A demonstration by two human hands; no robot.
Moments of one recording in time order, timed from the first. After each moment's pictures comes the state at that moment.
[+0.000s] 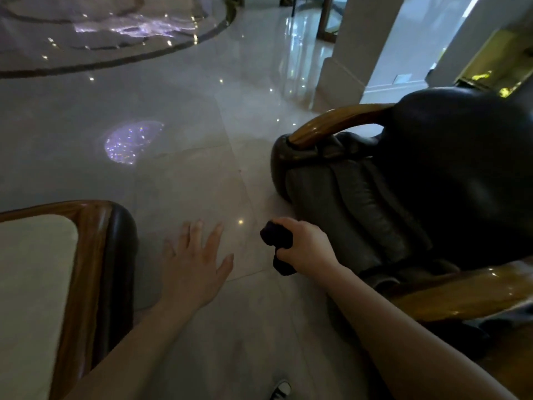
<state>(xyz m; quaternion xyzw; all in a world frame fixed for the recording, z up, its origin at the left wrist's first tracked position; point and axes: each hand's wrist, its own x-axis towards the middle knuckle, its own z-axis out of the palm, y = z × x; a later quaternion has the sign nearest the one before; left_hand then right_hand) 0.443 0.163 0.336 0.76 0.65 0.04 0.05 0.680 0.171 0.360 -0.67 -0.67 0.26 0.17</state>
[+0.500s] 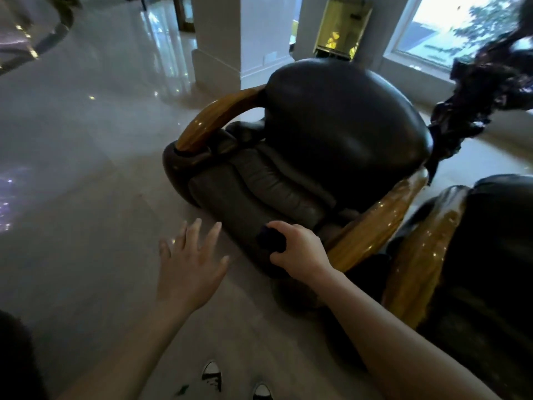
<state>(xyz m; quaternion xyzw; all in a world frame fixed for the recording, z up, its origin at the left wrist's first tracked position) 0.638 0.210 0.329 0.89 0.44 0.05 0.06 0.851 0.108 0.347 -0.82 -0.50 0.19 0.22</state>
